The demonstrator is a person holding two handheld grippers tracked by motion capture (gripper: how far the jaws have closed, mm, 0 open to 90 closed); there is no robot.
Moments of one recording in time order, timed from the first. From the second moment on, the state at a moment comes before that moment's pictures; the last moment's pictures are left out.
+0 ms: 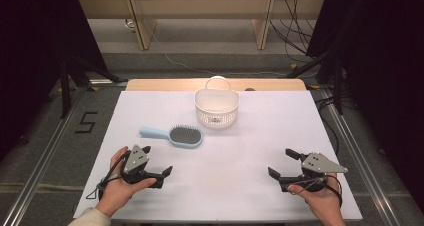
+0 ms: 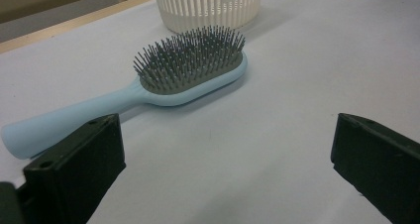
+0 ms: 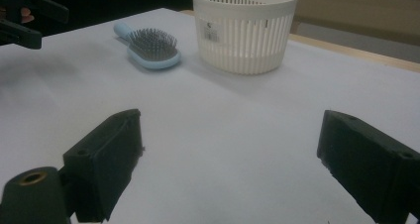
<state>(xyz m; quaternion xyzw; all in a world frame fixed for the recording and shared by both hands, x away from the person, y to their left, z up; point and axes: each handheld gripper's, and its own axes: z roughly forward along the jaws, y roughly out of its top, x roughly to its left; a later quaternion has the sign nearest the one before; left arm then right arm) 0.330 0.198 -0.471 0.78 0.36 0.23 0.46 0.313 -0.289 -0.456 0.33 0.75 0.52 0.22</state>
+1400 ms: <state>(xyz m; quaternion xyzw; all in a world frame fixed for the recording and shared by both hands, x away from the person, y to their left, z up) 0.482 0.207 -0.478 0.75 0.53 0.26 0.31 0.314 -0.289 -0.457 0.33 0.75 0.52 0.22</state>
